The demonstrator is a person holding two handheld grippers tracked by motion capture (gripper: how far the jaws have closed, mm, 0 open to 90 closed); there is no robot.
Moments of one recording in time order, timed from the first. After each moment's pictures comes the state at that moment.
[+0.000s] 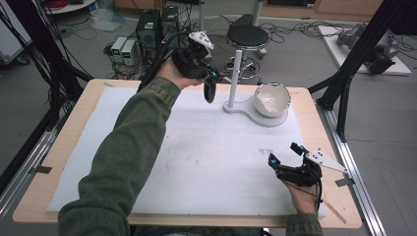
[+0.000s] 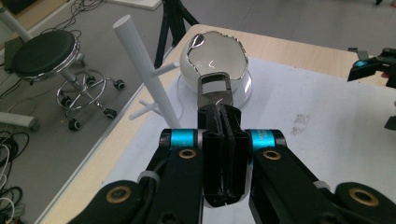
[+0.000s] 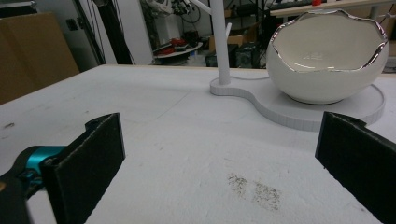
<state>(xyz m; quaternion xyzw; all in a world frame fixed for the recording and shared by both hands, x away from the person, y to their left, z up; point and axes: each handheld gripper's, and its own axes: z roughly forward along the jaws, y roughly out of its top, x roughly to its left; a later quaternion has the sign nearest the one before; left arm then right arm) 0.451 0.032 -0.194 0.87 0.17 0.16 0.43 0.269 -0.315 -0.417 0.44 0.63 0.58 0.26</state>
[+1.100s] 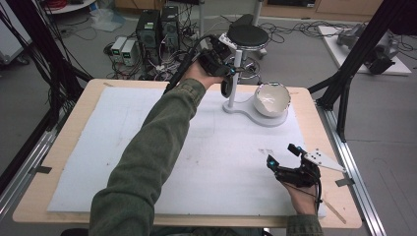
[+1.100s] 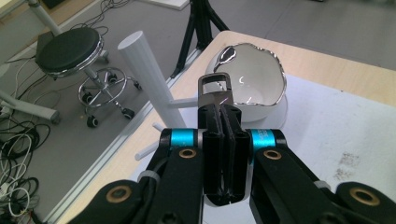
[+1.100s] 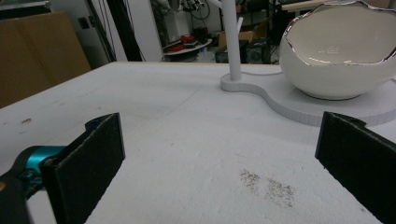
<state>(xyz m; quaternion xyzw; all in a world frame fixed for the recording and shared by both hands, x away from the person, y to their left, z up) 0.487 -0.020 -0.221 0.86 0.21 0.20 0.42 0.268 -0.314 -0.419 0.43 0.64 0.58 0.24</state>
